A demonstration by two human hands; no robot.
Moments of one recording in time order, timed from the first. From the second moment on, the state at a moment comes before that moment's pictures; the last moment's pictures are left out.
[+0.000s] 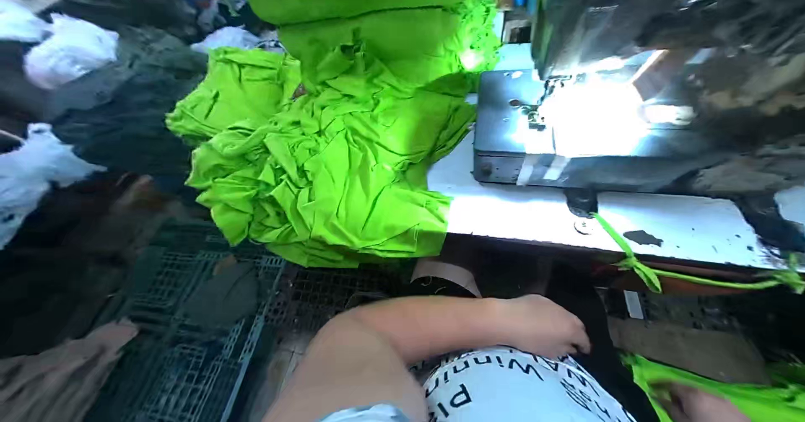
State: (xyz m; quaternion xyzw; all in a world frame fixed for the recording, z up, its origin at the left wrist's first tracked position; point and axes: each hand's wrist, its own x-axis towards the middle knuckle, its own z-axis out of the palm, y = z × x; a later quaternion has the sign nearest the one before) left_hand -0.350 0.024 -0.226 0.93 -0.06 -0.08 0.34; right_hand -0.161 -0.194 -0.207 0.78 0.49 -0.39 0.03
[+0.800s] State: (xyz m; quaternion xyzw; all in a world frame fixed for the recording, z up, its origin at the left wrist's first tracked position) left_hand -0.485 0.119 -0.102 0.83 0.31 0.43 0.16; right_hand -0.315 0.083 -0.092 0.46 0.67 -0.28 -0.51
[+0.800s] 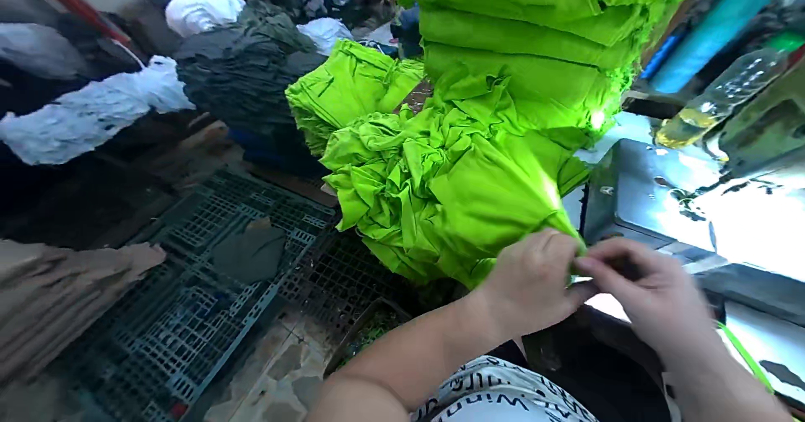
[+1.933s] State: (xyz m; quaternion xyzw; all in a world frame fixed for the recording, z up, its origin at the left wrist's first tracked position) left_hand -0.476 0.057 -0.149 0.71 0.25 0.39 0.53; right_hand -0.254 -0.051 -0.183 0.43 0.28 -0.51 -0.69
